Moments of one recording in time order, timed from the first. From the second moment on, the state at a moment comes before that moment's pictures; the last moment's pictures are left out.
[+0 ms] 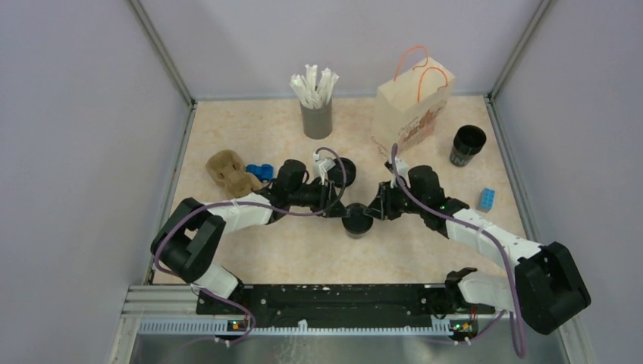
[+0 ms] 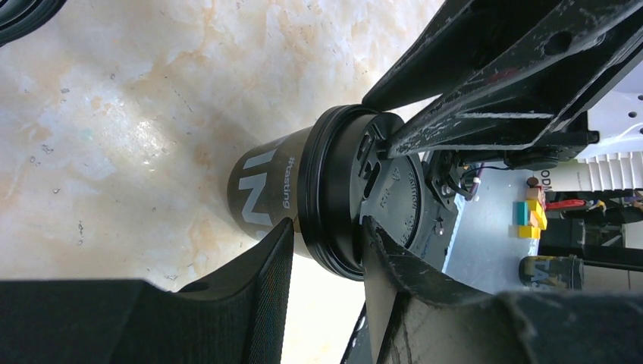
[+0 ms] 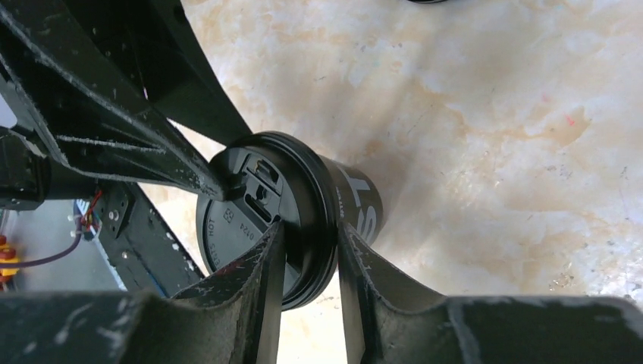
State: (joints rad) left arm -0.60 1.55 0.72 0.28 0.72 -0.54; right arm 0.50 1.17 0.60 -0.07 -0.44 0.37
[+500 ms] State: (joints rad) left arm -0.62 1.54 0.69 0.31 0.66 -0.58; right arm 0.49 1.04 0.25 0.44 -0.40 0.58
